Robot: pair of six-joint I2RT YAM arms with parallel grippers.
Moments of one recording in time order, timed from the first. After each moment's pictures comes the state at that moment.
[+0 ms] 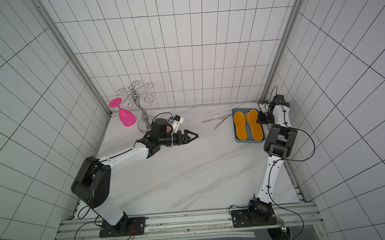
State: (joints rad) left arm -0.57 1.71 1.14 0.12 0.69 -0.69; right arm -0.32 2.45 2.24 -1.02 -0.37 -0.26
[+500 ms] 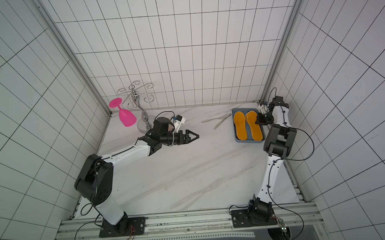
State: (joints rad) left arm -0.57 1.74 1.19 0.04 0.69 -0.64; right arm -0.32 2.48 2.24 -1.02 -0.39 -0.30
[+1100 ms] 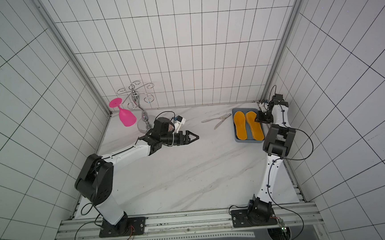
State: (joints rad) left arm -0.57 1.75 1.19 0.00 0.69 -0.61; right arm -0.31 2.49 2.30 -1.02 -0.34 -0.25
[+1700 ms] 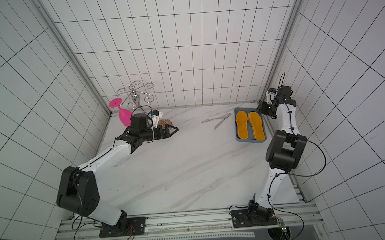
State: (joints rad) left arm -0.30 1.55 1.12 -0.14 0.63 -0.47; right arm -0.28 1.96 1.82 -0.72 -0.38 -0.08
